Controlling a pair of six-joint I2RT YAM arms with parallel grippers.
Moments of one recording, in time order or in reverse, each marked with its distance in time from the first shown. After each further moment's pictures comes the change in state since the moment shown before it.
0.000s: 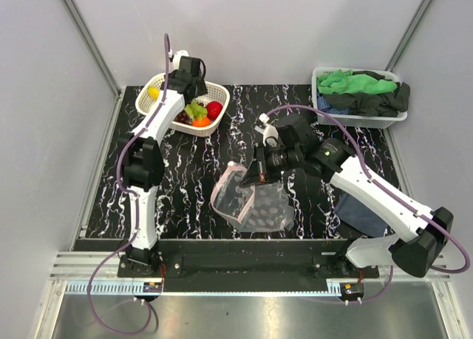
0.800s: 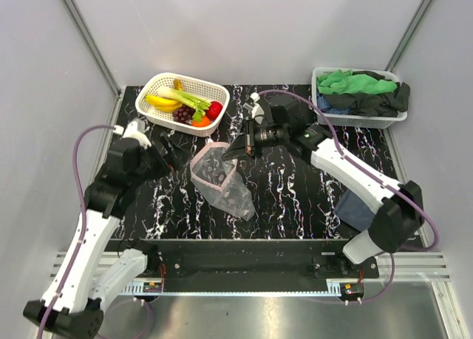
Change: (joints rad) left arm -0.011 -1.340 -1.068 -0.121 0.495 -0.223; right arm -0.109 0.188 0.042 0.395 -0.245 0.193
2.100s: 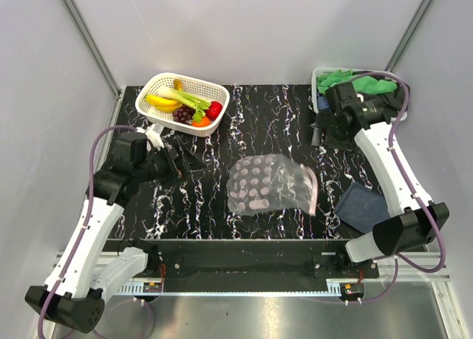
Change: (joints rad) left arm 0.000 0.034 0.029 -0.122 0.379 -0.090; right arm -0.353 -0.044 0.257 -0.935 1.046 -0.462
